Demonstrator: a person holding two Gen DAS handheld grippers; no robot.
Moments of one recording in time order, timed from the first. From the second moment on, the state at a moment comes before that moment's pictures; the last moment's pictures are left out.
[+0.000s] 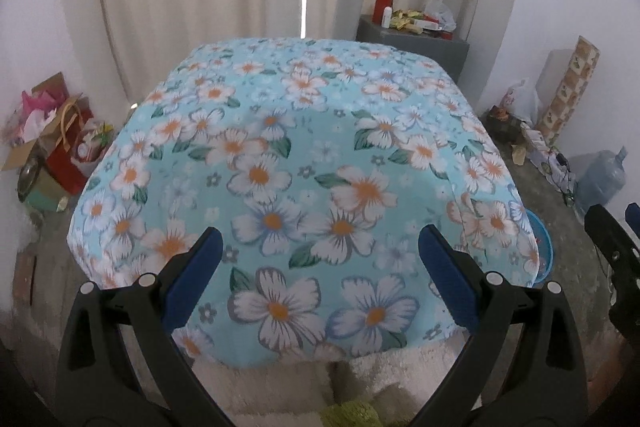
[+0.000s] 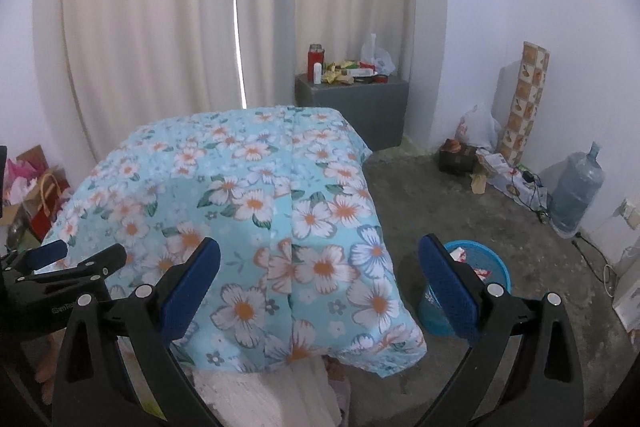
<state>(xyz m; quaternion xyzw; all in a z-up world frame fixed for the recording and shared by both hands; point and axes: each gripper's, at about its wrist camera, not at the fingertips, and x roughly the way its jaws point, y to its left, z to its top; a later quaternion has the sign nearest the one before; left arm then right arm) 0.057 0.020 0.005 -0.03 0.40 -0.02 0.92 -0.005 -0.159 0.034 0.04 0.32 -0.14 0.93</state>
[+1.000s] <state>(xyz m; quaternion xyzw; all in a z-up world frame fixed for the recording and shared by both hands) 0.053 0.015 0.005 -0.02 0.40 -0.01 0.91 -0.011 -0.170 0.028 0.05 0.33 -0.15 0.93</state>
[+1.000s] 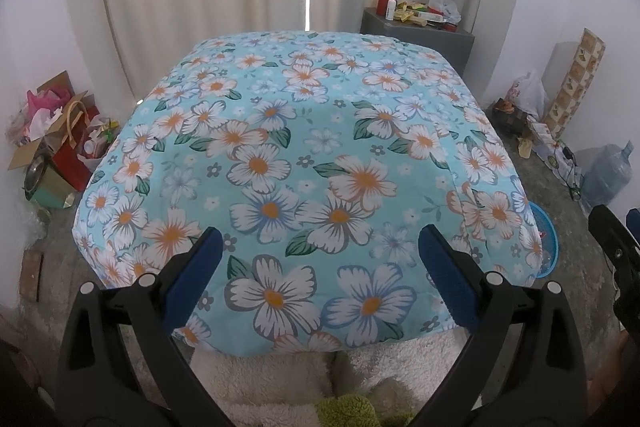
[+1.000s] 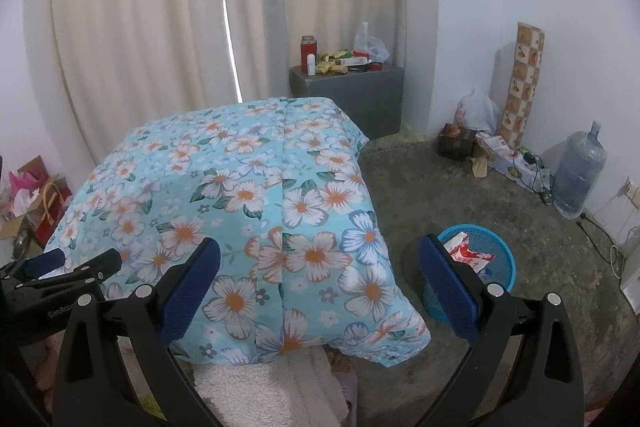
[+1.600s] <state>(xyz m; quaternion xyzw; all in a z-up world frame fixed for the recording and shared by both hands) 0.054 0.015 0.005 -0.02 0.41 -0.01 0.91 -0.012 -0.172 0.029 0.05 0.33 -0.15 0.93</state>
